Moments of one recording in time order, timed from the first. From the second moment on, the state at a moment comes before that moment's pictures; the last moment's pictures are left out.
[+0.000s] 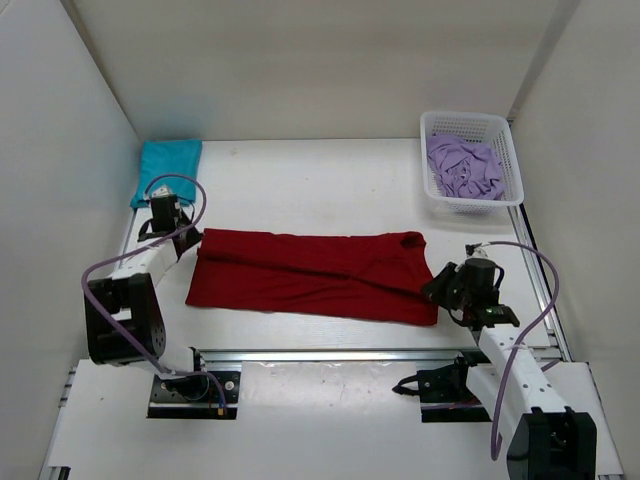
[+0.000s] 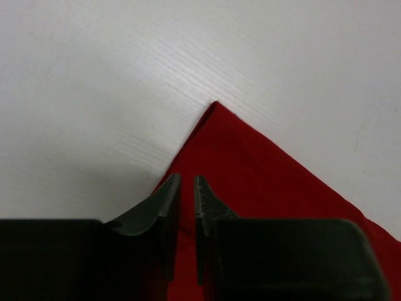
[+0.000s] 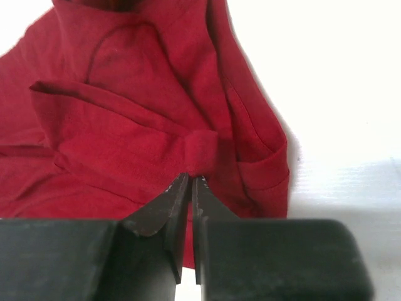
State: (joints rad) left arm 0.12 1.44 0.81 -0.10 -0.09 -0.42; right arm 0.01 0.74 0.28 -0.25 -0.23 0.56
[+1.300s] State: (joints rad) left arm -0.55 1.25 0.48 0.26 0.01 -0.64; right arm 0.47 1.42 0.79 -0.18 -0.10 0.37
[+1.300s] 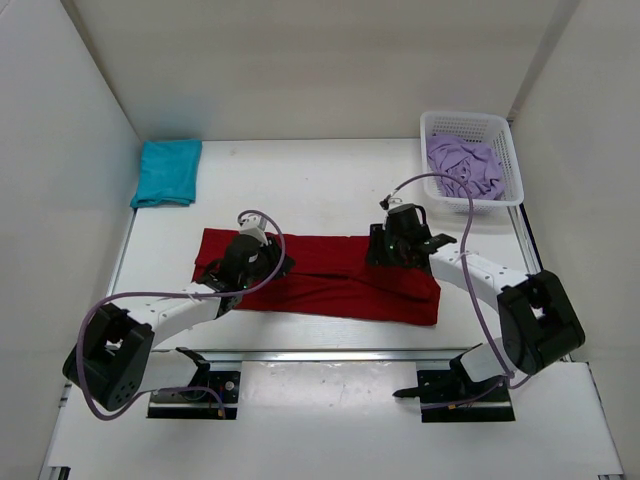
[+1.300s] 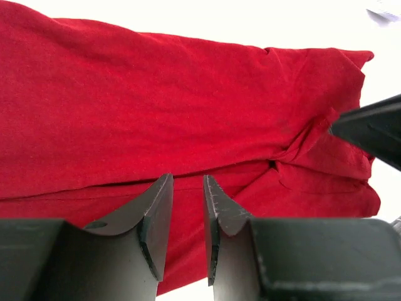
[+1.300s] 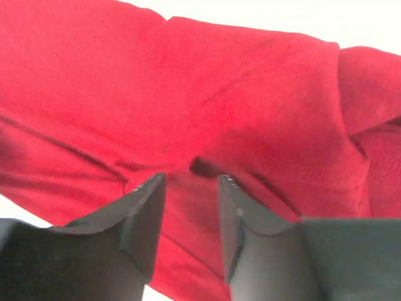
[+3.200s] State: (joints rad) left arm -0.88 1.52 0.70 0.33 0.12 -0.64; right arm 0.54 1.12 0.47 -0.30 -0.03 0.51
